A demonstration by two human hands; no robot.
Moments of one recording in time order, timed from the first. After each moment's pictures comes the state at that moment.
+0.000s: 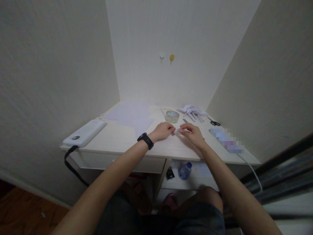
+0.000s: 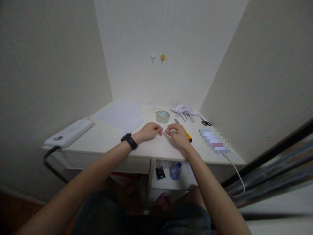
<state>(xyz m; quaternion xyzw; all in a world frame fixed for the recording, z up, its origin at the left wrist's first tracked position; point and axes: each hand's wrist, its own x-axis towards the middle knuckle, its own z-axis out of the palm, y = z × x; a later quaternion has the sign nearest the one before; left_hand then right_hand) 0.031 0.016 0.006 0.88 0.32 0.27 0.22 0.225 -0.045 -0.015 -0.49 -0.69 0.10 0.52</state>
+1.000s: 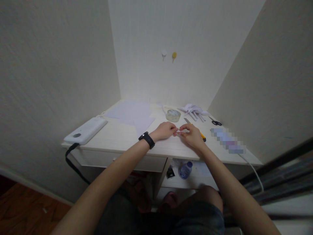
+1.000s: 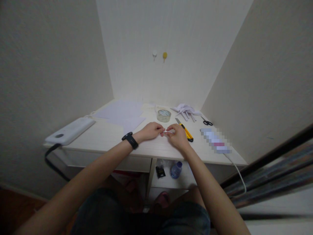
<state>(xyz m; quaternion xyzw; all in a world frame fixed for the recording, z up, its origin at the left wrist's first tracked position) 0.031 0.009 0.011 0.90 0.31 0.23 0.19 0.214 -0.046 -0.020 -0.55 -0.70 0.00 0.46</state>
